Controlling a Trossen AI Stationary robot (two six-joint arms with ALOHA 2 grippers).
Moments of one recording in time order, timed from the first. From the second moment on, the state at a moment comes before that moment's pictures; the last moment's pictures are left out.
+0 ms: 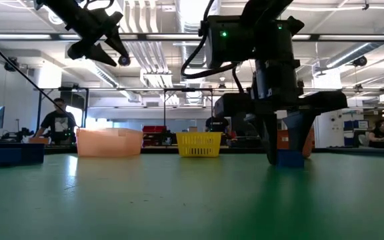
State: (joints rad) left arm 0.62 0.91 0.93 -0.49 -0.17 -0.38; right arm 0.10 1.97 1.31 -0.93 -0.06 1.53
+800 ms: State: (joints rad) left arm 0.60 0.91 0.93 -0.41 -0.15 -0.59; right arm -0.09 1.65 1.34 -0.93 0.18 1.17
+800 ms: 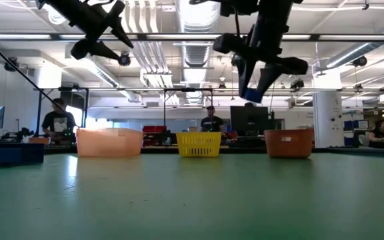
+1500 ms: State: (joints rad) left arm 0.44 0.90 0.93 -0.18 -0.10 -0.86; right arm -0.42 1.70 1.35 -0.59 0.13 0.63
